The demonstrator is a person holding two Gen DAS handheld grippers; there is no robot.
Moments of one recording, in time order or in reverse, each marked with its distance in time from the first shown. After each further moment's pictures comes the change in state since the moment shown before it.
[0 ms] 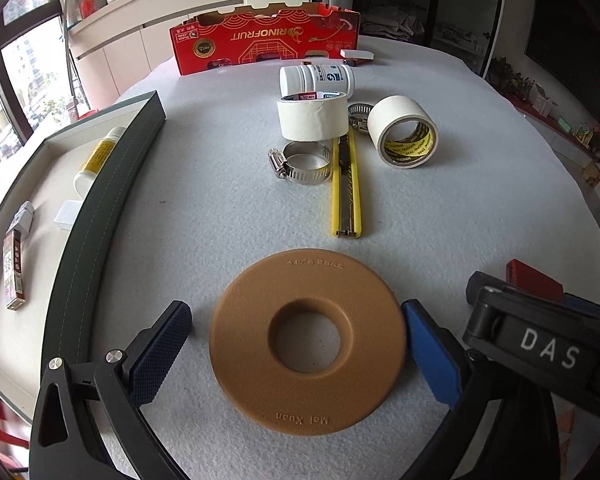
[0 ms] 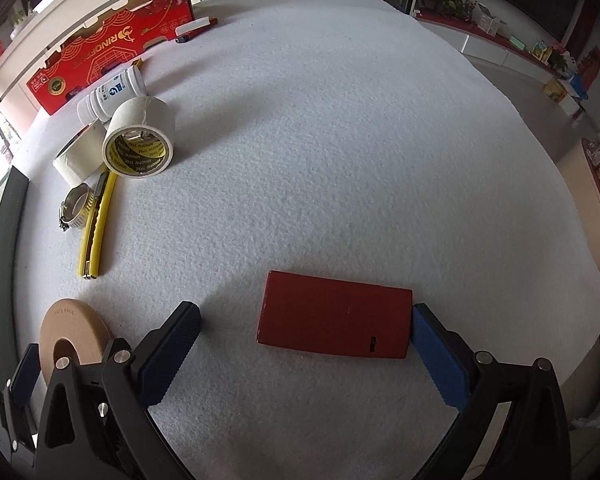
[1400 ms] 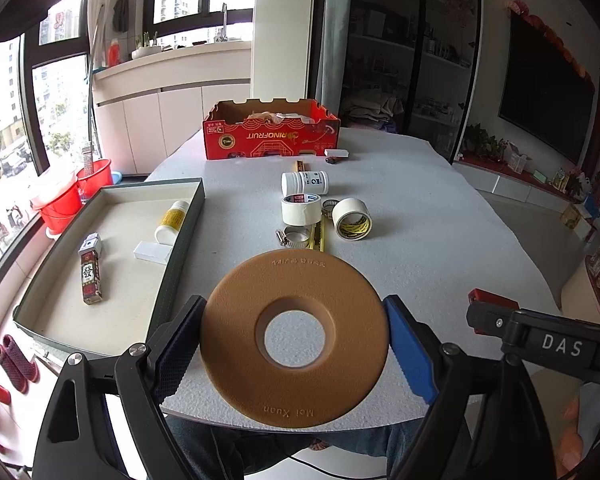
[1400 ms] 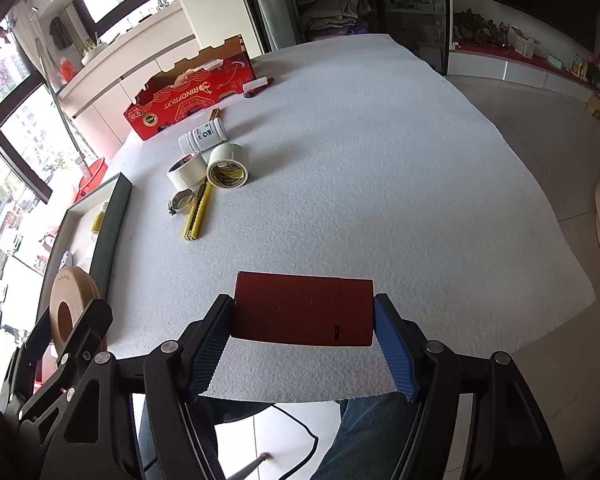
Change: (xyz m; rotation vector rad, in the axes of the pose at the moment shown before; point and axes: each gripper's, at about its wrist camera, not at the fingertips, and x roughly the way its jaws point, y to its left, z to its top) left arm -0.133 0.007 -0.033 -0.040 -0.296 -0.048; right arm -0.105 -0.050 -0.049 -0.040 -0.153 0.257
